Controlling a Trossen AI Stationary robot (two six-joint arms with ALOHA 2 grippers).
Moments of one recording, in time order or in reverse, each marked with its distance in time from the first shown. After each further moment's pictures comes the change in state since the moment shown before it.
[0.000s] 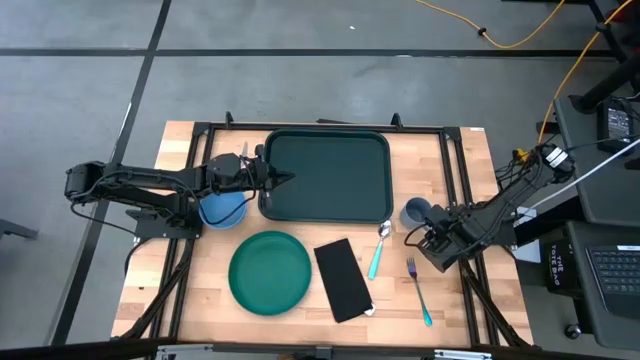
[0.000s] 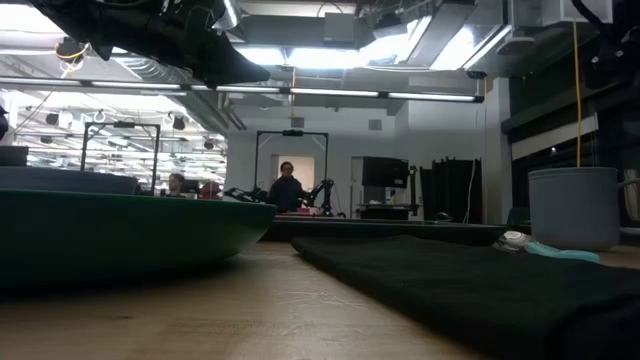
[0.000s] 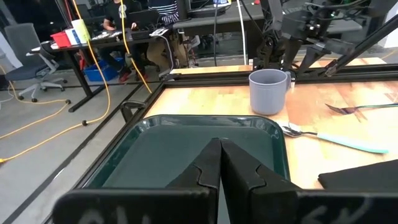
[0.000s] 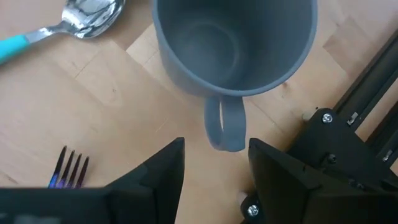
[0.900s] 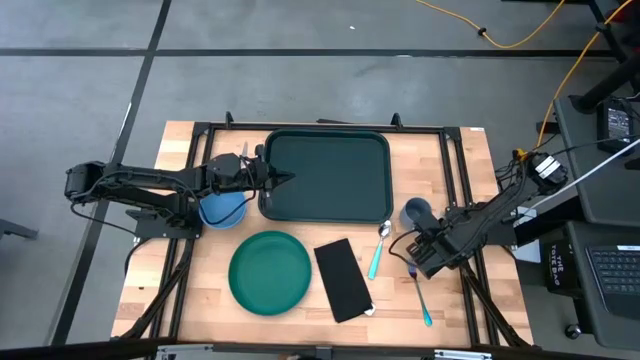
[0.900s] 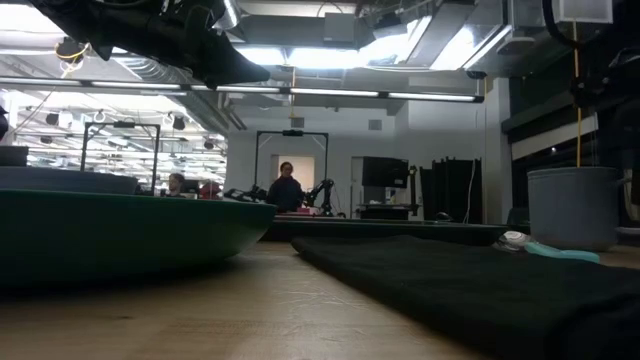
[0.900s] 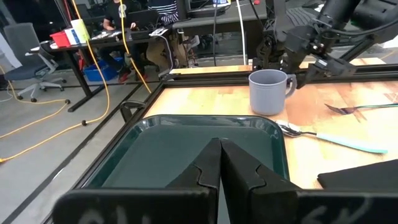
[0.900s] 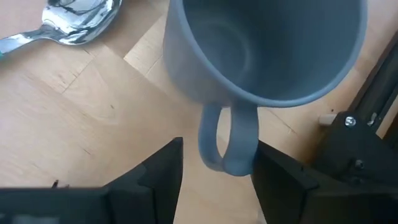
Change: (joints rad) left arm 0.000 0.000 0.000 0.000 0.002 -0.001; right arm -0.019 0.198 0.000 0.102 0.027 0.041
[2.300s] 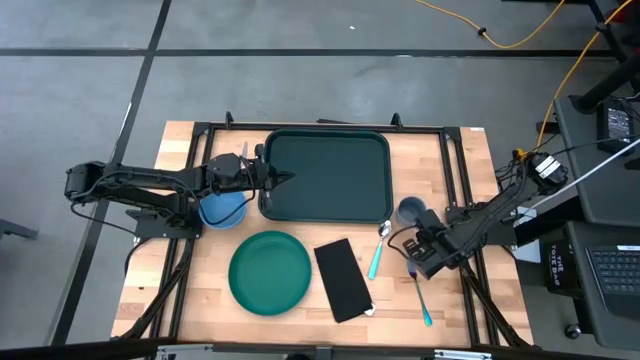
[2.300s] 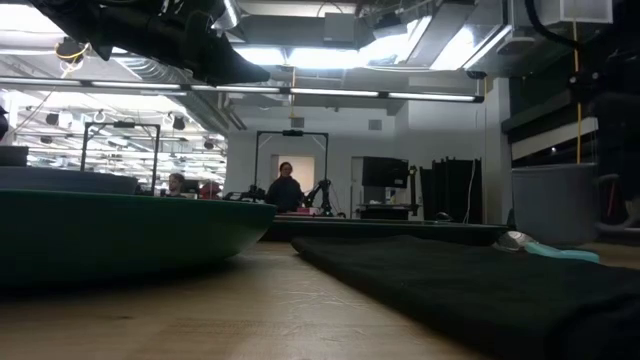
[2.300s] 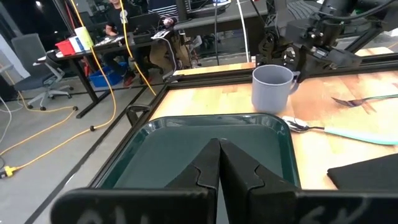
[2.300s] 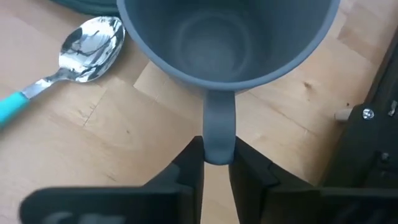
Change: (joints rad) left arm 0.000 0.000 0.000 0.000 -0.014 0.061; right arm -0.003 -0.003 0.001 0.027 0.054 0.160
